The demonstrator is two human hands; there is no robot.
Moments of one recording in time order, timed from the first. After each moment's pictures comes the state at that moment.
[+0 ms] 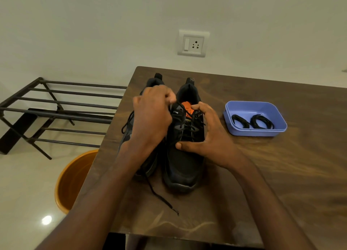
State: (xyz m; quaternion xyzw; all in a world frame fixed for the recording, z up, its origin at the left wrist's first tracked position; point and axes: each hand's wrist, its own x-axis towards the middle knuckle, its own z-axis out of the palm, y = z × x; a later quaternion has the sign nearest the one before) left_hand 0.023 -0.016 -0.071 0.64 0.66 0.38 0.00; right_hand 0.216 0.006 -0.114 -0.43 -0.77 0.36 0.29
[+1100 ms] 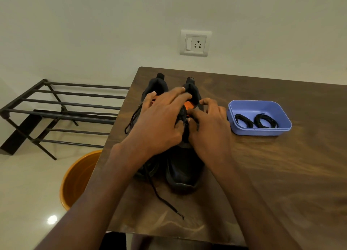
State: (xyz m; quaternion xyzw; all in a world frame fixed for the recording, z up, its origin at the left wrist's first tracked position) left_hand 0.019 -0.038 -0.054 0.76 0.61 0.20 0.06; right_hand 0.174 -0.012 -0.090 -0.56 -0.77 0.06 0.29
